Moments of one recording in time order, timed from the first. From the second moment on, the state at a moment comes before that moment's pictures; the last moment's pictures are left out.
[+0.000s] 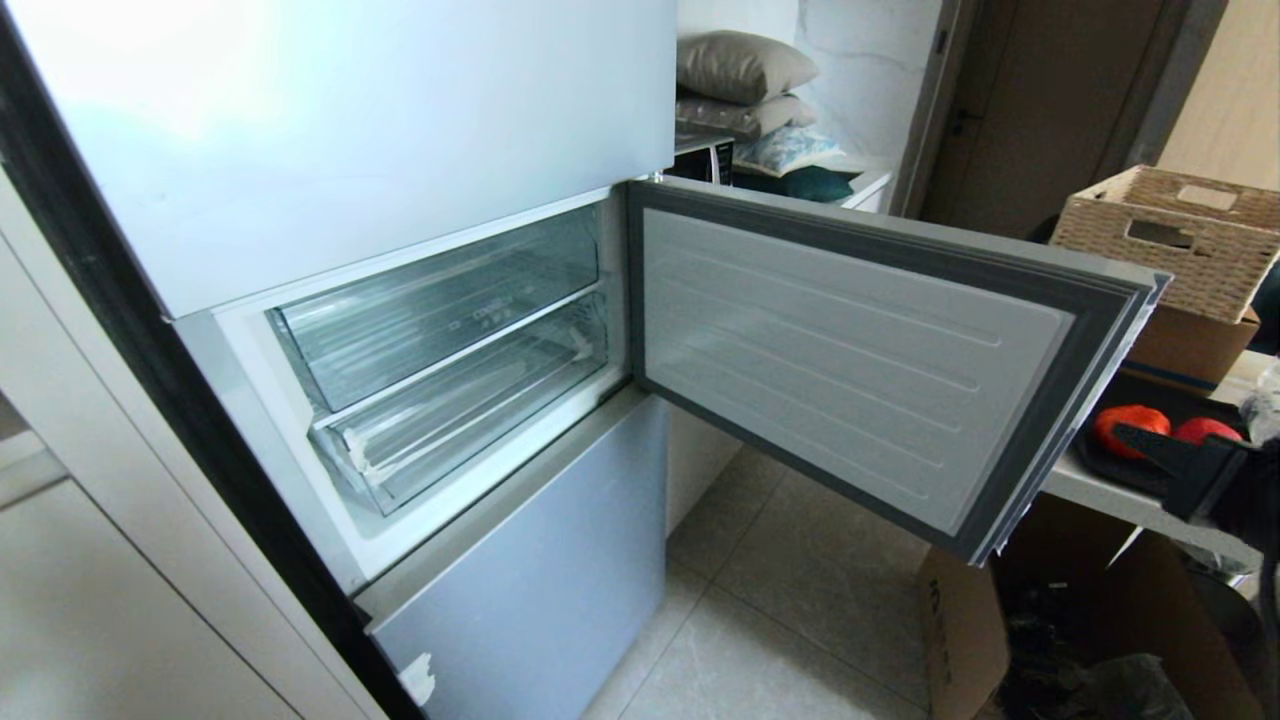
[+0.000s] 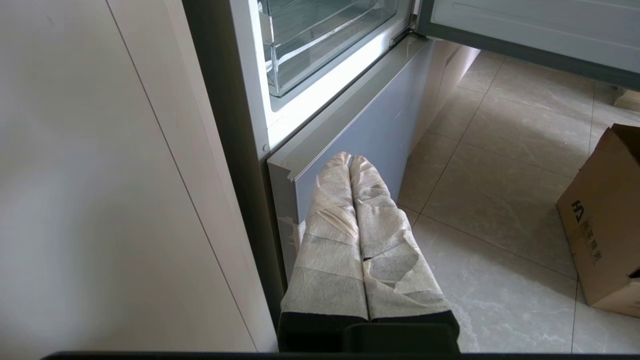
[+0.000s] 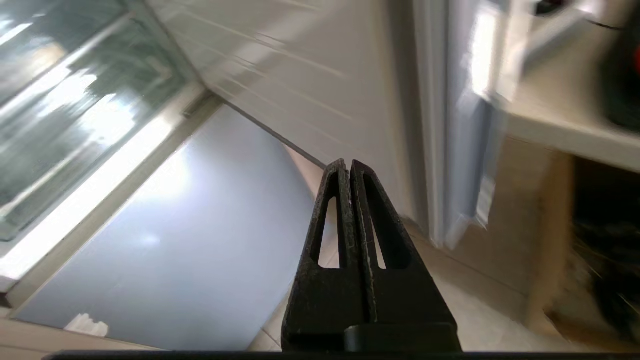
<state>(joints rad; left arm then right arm) 0.00 0.00 0.00 0.01 0.00 0.01 -0.01 1.25 -0.44 -0.68 0.14 0.29</state>
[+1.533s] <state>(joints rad) 0.00 0.00 0.00 0.01 0.00 0.01 -0.13 1.32 -0.18 -1.05 0.20 0.09</state>
